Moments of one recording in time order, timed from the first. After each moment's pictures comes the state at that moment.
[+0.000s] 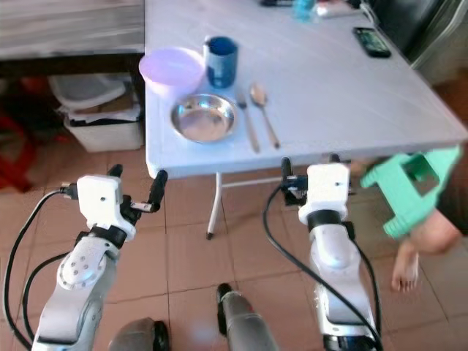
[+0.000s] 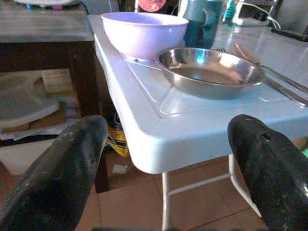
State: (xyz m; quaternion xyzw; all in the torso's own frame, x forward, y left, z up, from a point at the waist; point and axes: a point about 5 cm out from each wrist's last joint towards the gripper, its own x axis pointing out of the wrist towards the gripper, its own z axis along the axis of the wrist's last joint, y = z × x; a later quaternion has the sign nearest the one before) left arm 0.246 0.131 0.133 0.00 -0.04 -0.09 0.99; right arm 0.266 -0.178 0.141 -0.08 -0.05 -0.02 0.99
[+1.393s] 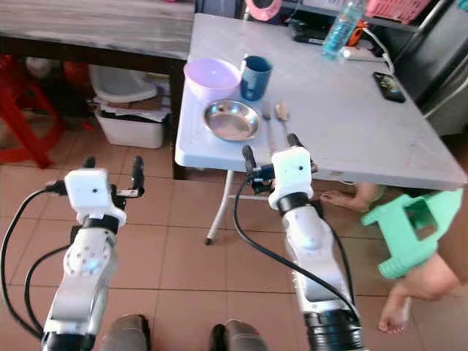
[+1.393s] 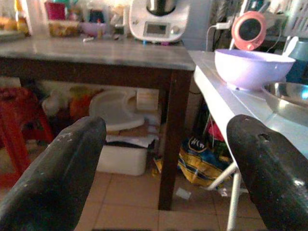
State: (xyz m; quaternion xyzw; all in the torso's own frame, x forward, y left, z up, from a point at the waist) left arm 0.273 0.142 0.127 0.03 -0.08 0.02 1.00; right arm 0.286 -0.137 0.150 -0.08 -0.09 0.09 0.99
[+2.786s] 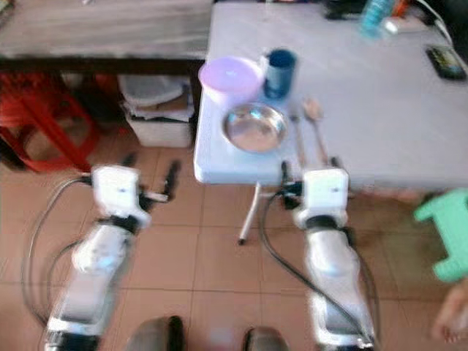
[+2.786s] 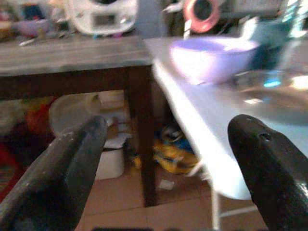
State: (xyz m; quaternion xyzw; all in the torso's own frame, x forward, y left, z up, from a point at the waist) left arm 0.265 0.124 0.131 0.03 -0.08 -0.09 0.99; right arm 0.261 -0.157 0.145 -0.08 -0.07 0.01 0.99
